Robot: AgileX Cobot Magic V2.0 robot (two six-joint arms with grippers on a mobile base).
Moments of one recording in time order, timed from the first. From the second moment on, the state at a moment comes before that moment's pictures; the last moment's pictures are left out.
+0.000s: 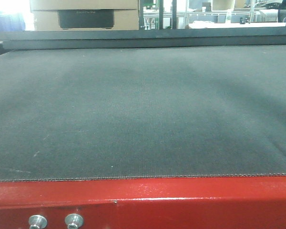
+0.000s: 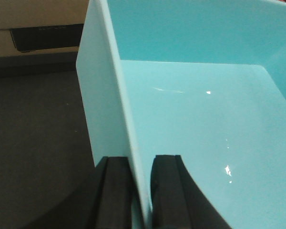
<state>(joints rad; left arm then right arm) -0.43 1.56 -1.97 0.28 0.86 -0.28 0.13 1.71 -1.83 0.07 0.58 -0.03</state>
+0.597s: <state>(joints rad) -0.43 1.56 -1.97 0.28 0.84 -0.28 0.13 1.71 -1.83 0.07 0.58 -0.03</state>
